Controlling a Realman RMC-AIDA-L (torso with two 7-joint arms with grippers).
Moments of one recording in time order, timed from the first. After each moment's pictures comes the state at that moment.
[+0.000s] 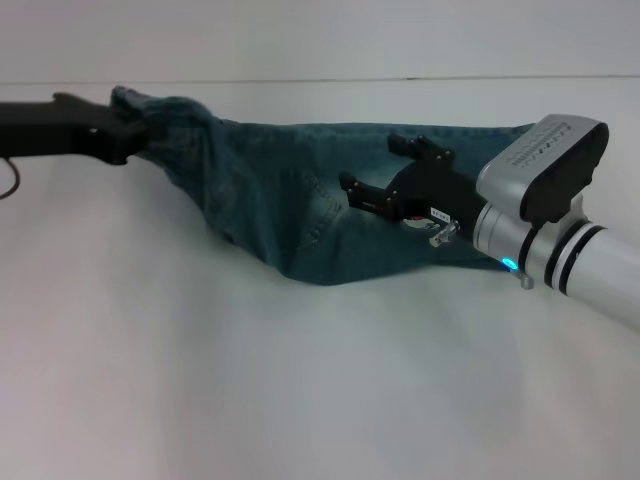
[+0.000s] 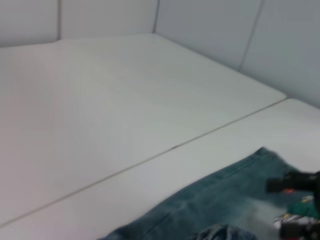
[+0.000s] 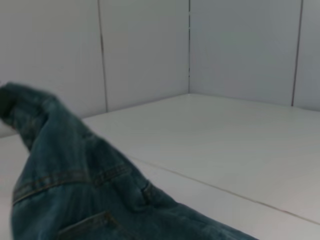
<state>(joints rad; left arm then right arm) -0.60 -2.12 0.65 1.14 2.27 1.45 -1.91 0.82 2.12 -0.68 0.08 -1.31 -0.90 0.50</state>
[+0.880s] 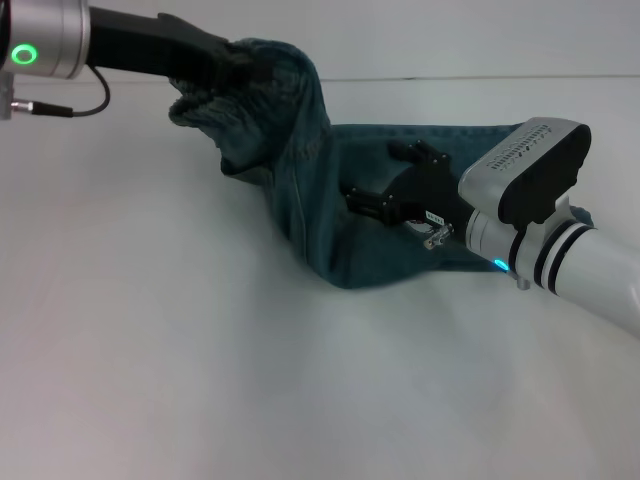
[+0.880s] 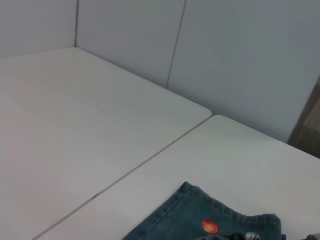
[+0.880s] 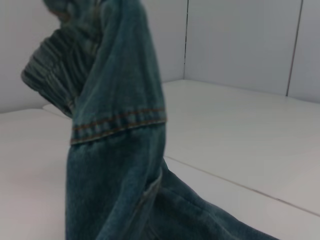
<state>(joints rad) -0.79 -2.11 0.74 1.19 2.28 1.55 -2.09 0.85 2.12 -0.62 0.12 -1.32 -0.84 0.41</state>
